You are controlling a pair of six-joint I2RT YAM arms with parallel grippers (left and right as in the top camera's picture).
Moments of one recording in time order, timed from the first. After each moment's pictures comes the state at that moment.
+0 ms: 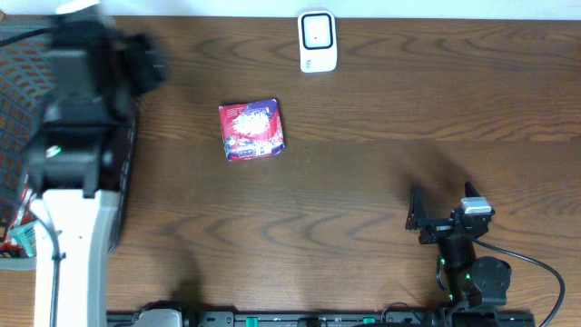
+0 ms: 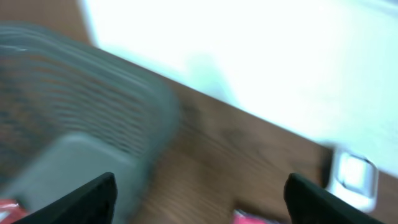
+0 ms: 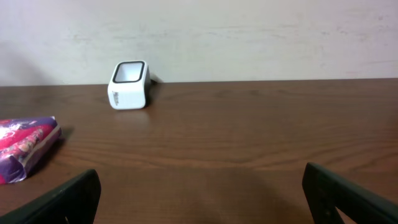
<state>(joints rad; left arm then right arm) 0.01 1.30 1.55 -0.74 -0.24 -0.33 0.00 0.01 0.01 -0.06 -0.10 0.06</state>
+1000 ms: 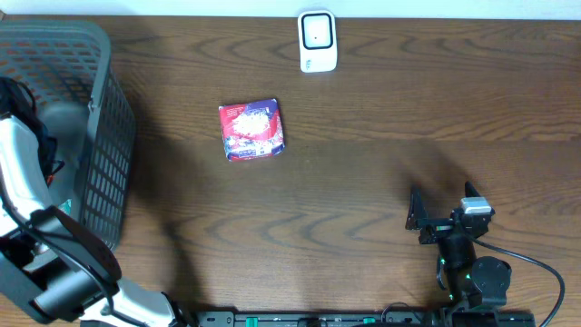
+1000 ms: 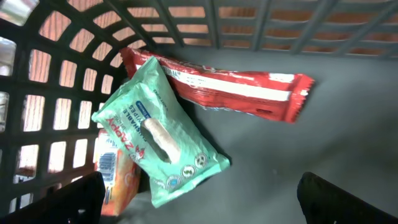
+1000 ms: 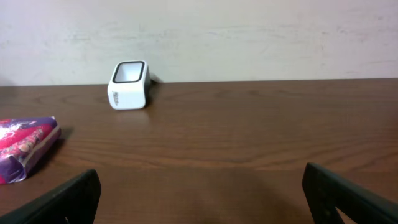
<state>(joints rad) 0.58 1.80 1.53 -1.16 -0.48 -1.01 0.00 0.01 0.01 -0.06 -0.10 0.06</state>
